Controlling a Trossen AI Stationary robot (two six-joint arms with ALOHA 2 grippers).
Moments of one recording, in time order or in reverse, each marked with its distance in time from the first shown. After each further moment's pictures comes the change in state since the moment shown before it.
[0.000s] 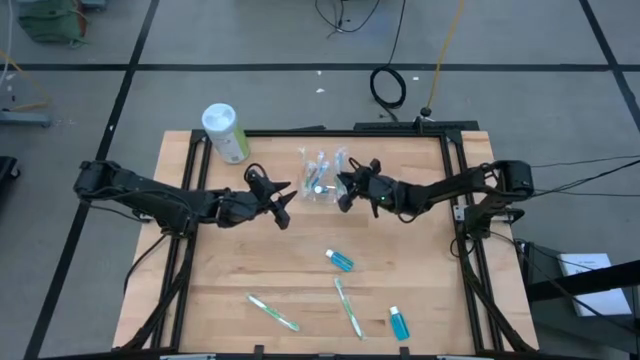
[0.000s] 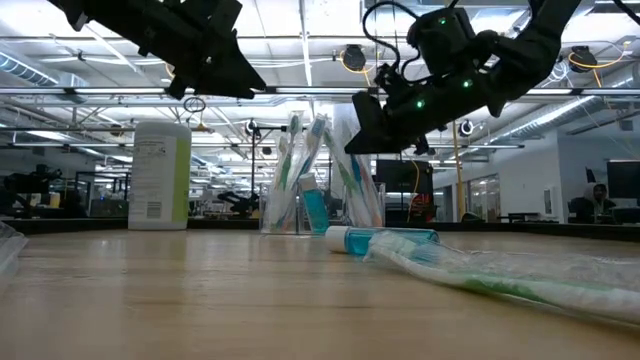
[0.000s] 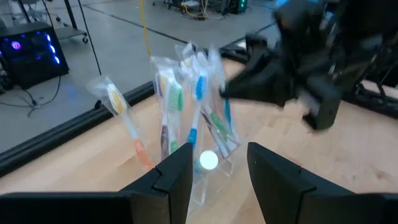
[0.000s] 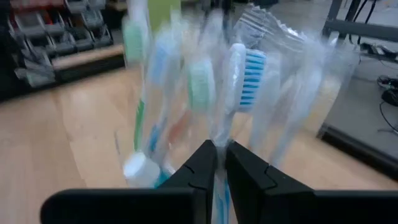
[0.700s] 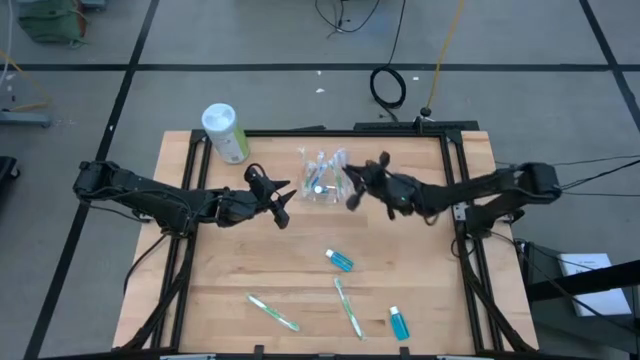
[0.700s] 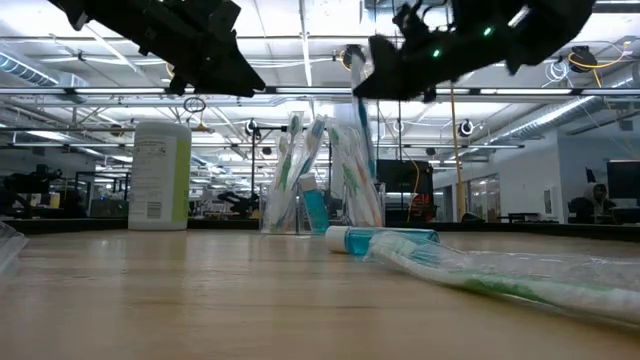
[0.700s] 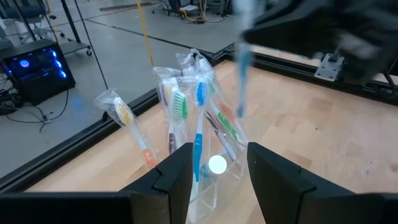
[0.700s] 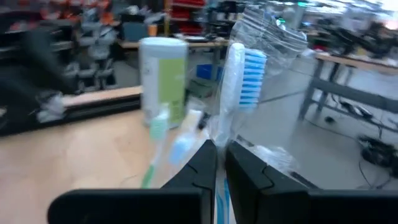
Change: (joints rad) left arm 0.010 -0.012 0.000 0.002 -0.003 0.092; right arm 0.059 -0.184 0.000 0.014 0.077 -0.214
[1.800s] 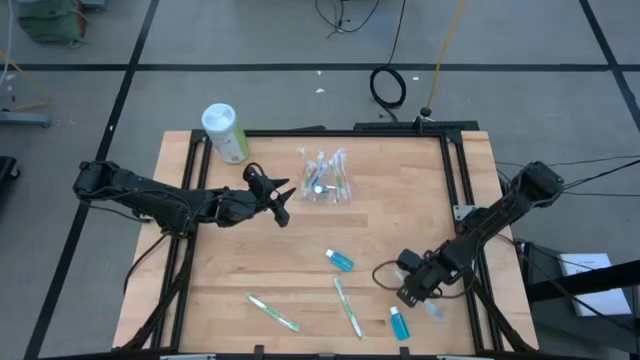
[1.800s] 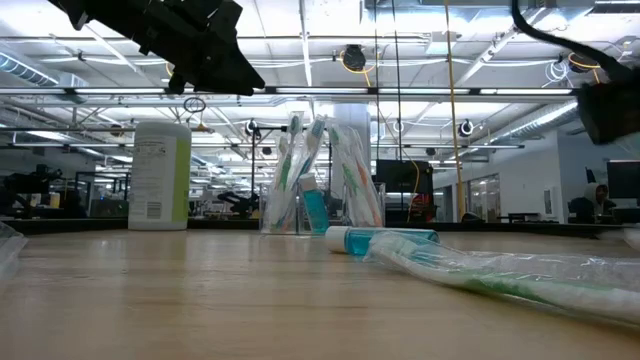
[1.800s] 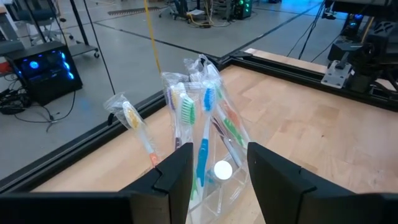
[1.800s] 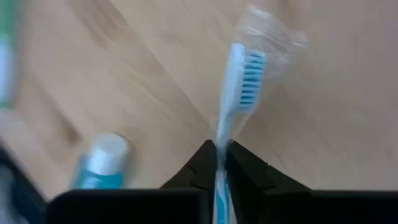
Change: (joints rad) left arm 0.000 0.000 0.000 0.014 -0.031 -0.004; right arm 0.763 -0.034 -0.001 -1.152 -0.559 1.454
